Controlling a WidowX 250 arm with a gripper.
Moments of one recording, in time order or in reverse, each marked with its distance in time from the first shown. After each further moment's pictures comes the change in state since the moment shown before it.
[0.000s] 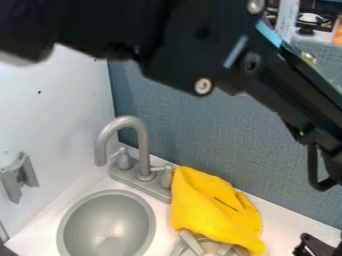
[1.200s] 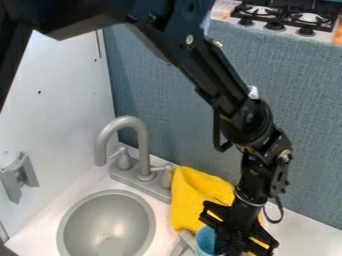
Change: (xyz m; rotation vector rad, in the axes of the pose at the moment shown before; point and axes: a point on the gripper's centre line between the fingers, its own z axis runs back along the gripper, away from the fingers) arm -0.022 0.126 -0.043 0.030 0.124 0.460
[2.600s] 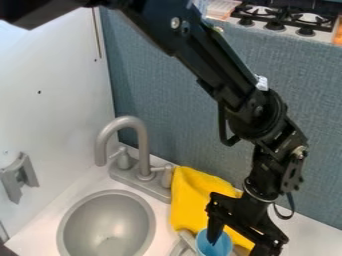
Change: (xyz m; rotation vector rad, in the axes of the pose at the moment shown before) arm -0.001 -0.002 0.017 0.047 -0.082 0.002
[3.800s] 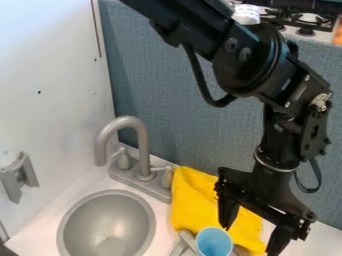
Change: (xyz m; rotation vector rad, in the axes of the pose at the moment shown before) arm -0.036 -0.015 0.075 -0.086 -0.089 -0.037
